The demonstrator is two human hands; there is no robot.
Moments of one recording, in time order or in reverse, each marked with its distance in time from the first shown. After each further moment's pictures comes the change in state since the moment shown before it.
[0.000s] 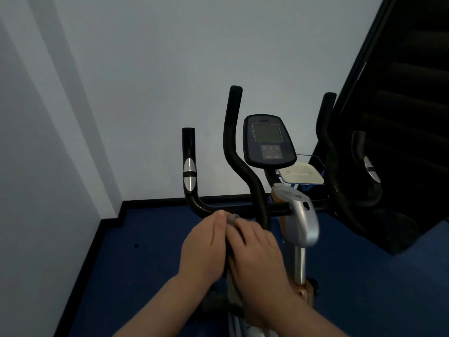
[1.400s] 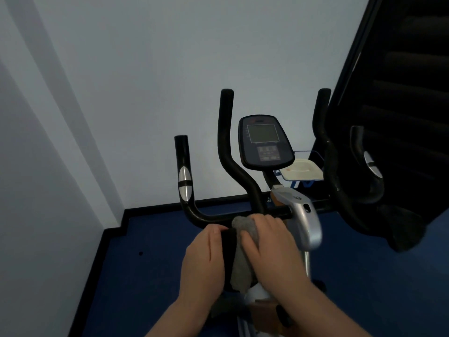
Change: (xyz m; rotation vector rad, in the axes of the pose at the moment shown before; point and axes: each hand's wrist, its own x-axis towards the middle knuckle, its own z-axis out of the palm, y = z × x) left_hand -0.005 -0.004 0.007 0.021 0.055 -0.059; right_hand 0.021 0.026 -0.016 0.296 -0.190 0.400
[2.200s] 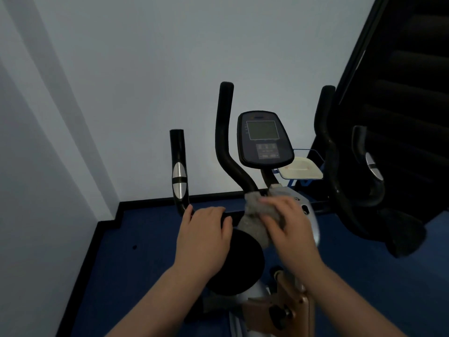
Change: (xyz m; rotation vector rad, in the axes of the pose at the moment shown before) left_hand 0.047 0.015 0.004 0.710 -0.157 0.149; right_hand 0.029 0.055 -0.007 0.343 0.192 -0.079
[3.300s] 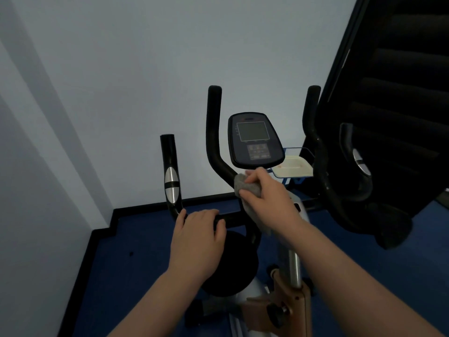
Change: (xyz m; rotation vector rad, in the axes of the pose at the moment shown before) left_hand 0.000 -0.002 0.002 -0.020 0.024 0.006; right_hand 0.057 -0.010 0.007 0.009 -0.152 0.145
